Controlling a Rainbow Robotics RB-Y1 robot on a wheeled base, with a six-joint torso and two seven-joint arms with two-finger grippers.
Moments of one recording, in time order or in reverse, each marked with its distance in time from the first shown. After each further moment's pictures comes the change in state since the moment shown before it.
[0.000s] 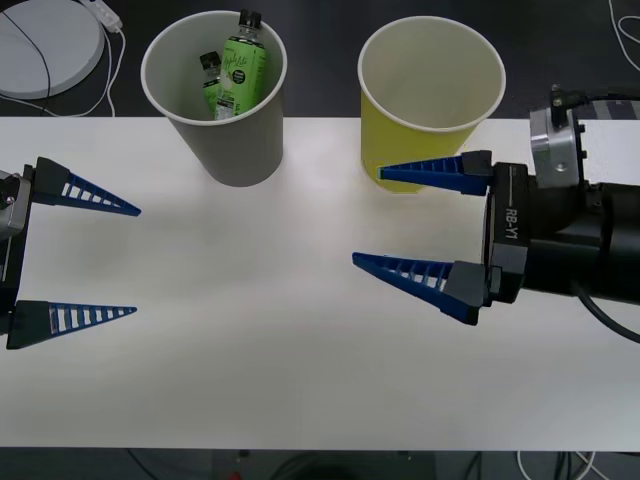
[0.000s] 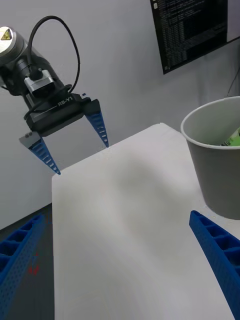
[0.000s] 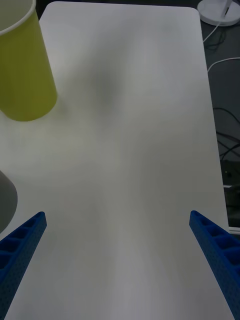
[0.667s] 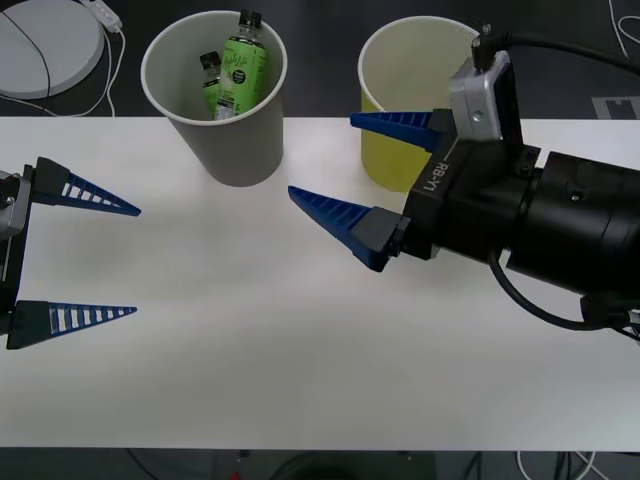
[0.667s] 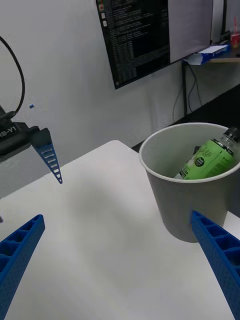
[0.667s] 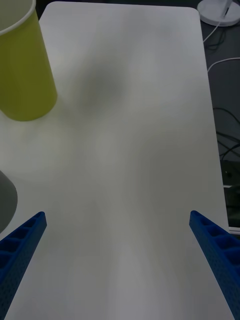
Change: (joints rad) right arm -0.180 0.158 0.088 -0.174 -0.316 0.555 0.340; left arm 0.000 0.000 0.000 0.000 0.000 0.000 0.000
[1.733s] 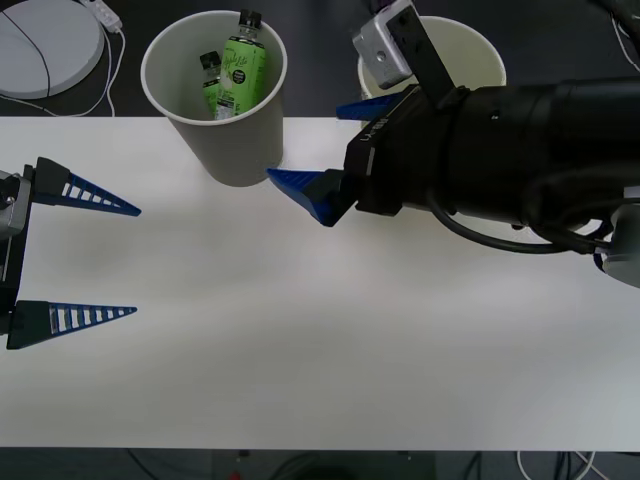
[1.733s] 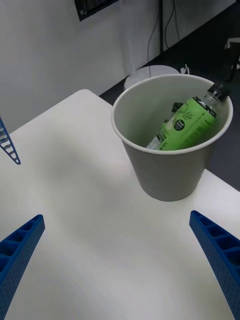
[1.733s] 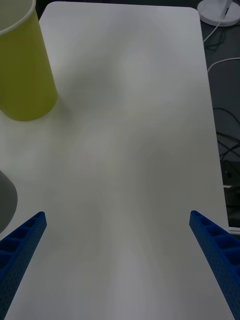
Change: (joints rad) right arm -0.214 0.301 -0.151 0.011 -0.620 0.722 0.473; left arm 0.000 0.000 0.000 0.000 0.000 0.000 0.000
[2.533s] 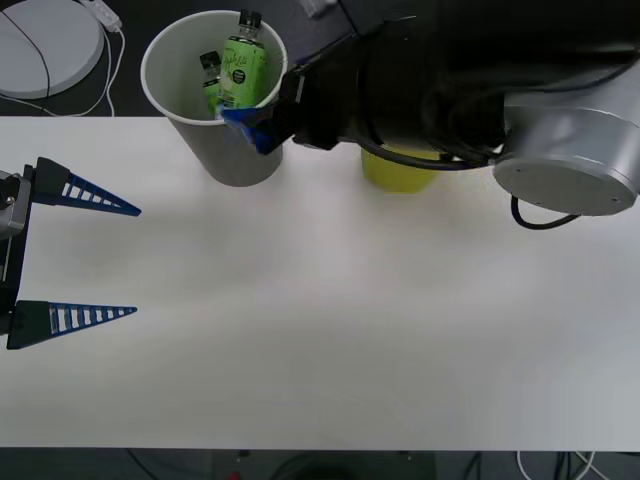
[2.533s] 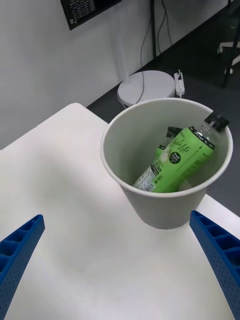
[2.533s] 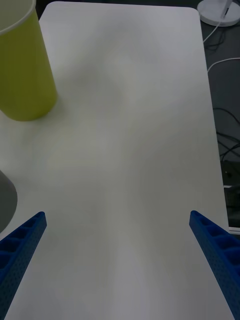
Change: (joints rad) right arm -0.191 0.215 0.041 0.208 0.031 0.114 0.011; left arm 0.000 0.000 0.000 0.000 0.000 0.000 0.000
